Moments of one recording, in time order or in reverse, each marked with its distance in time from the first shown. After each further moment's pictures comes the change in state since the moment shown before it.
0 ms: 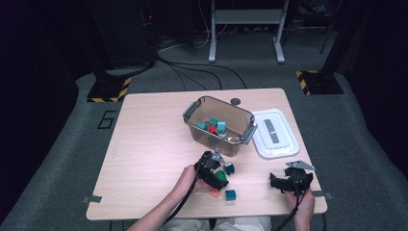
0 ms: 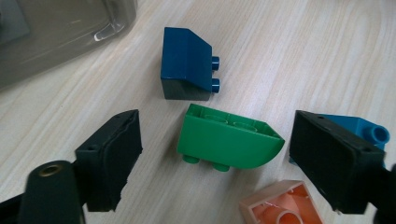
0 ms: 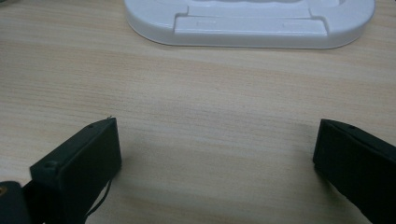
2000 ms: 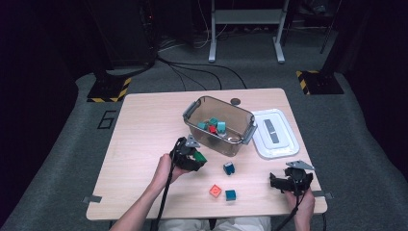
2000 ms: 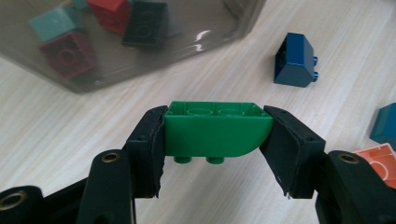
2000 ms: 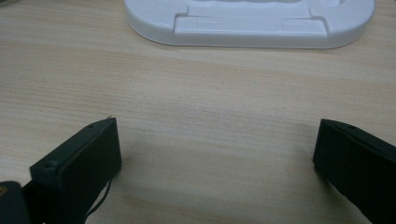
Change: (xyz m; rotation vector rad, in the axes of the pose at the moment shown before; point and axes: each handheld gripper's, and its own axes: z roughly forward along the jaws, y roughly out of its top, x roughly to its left) left arm 0.053 -0.020 -0.066 -0.076 0.175 -0.075; right arm 0.000 0.000 0.000 0.000 0.000 0.000
